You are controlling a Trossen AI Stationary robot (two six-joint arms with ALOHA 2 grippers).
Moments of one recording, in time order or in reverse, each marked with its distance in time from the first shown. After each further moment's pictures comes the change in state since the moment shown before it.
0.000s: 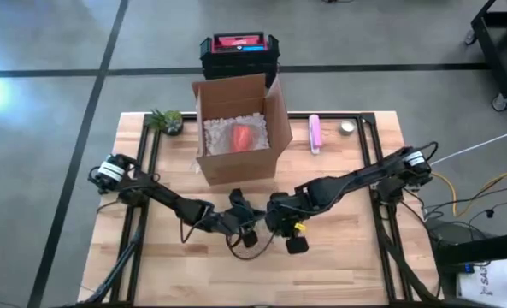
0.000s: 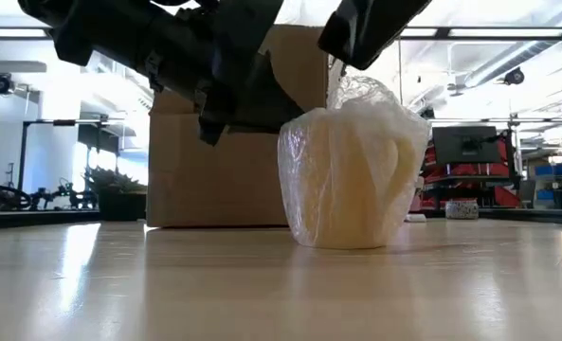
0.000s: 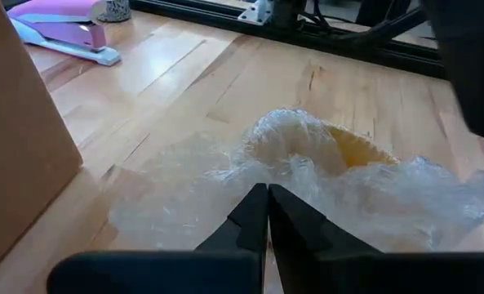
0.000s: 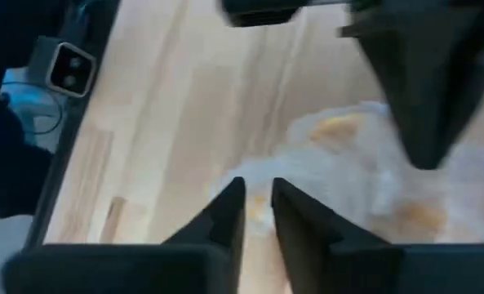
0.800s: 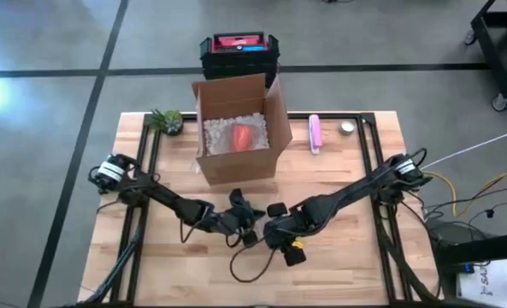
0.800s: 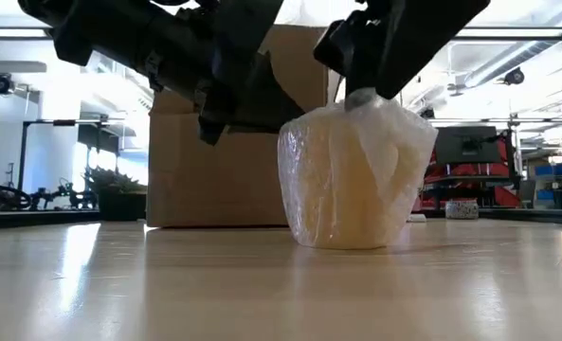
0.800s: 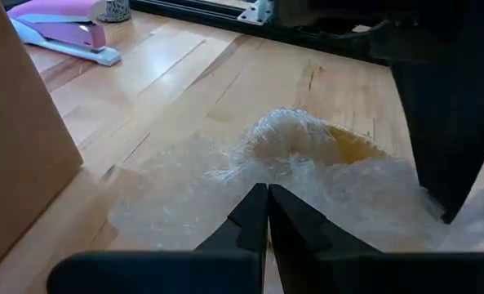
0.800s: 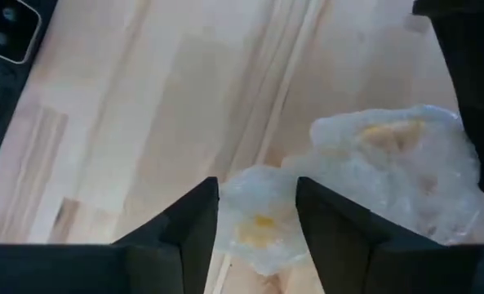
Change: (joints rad) left arm 0.000 0.000 0.000 -0.001 -0.002 0.000; right arm 0.065 0.110 -0.008 0.038 0.172 -0.027
